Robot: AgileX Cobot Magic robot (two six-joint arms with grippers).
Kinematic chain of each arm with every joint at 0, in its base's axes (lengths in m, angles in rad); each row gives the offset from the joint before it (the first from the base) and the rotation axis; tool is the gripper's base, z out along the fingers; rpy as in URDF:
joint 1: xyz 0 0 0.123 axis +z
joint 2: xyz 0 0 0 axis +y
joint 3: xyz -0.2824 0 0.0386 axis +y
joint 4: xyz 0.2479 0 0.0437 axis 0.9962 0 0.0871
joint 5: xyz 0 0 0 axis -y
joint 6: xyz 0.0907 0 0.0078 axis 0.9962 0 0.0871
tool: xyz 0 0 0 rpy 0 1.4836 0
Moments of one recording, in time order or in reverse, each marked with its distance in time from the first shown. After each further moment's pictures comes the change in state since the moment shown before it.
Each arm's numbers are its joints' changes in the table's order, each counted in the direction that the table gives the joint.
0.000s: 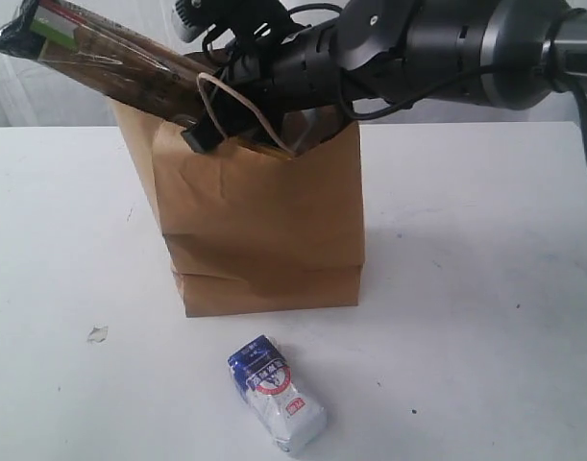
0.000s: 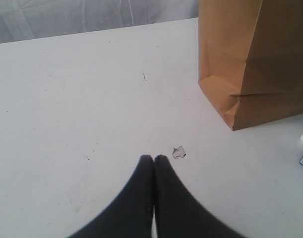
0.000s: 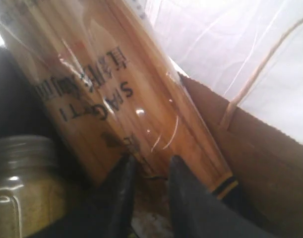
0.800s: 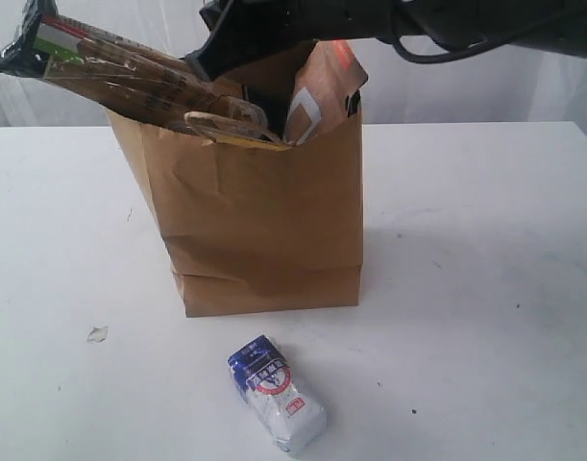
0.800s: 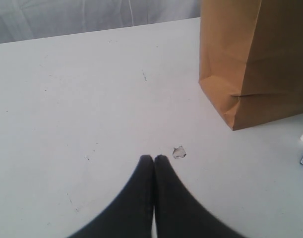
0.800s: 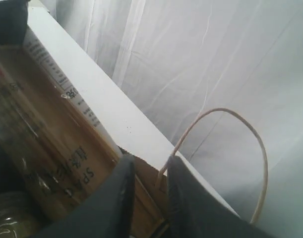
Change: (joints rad) left arm 0.000 0.000 0.000 0.000 0.000 0.000; right arm -0.002 -0.155 0.009 -0.015 0.051 0.003
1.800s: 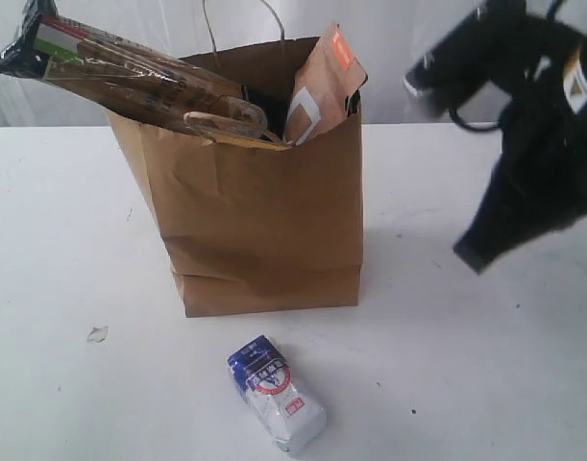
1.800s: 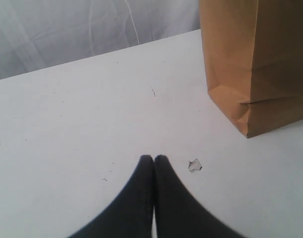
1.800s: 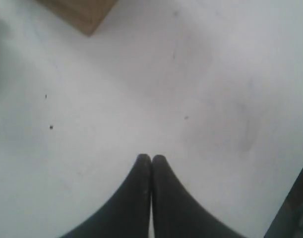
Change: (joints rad) left arm 0.000 0.000 0.000 0.008 0.055 0.109; right arm 0.010 -0.435 0.310 -0.997 -1.006 1.006
